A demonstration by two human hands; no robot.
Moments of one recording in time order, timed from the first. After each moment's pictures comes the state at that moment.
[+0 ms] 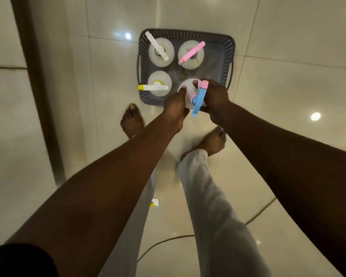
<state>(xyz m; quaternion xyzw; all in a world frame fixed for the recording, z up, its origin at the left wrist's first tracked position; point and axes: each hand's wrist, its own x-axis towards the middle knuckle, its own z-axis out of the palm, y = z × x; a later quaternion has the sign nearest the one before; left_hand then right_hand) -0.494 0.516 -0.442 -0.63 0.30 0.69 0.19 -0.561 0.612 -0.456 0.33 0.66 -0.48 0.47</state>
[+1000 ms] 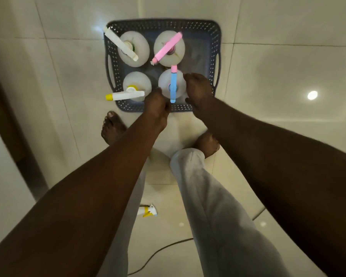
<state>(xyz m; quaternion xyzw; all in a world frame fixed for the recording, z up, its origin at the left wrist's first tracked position) -0.504 0.516 -0.534 -0.66 0.28 0.68 0.16 -0.576 0.611 -0.538 0.36 0.70 -0.44 0.44</state>
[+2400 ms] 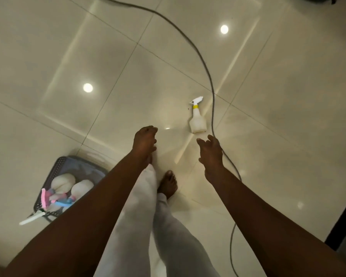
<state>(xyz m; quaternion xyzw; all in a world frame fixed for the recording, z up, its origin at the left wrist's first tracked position) -0.549 0.964 -0.311 -0.24 0.69 0.46 0.51 -0.391 1.088 -0.282 0.72 0.43 -0.55 0.04</state>
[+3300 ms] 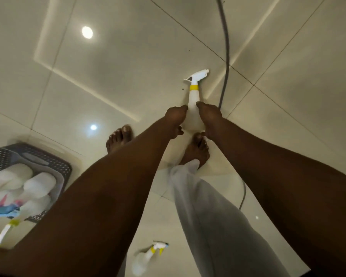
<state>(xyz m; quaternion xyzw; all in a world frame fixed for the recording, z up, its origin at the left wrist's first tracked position) -0.485 1.162 -0.562 -0.33 0.63 0.30 0.64 -0.416 1.254 -0.573 0.71 0.37 -0.54 0.26</state>
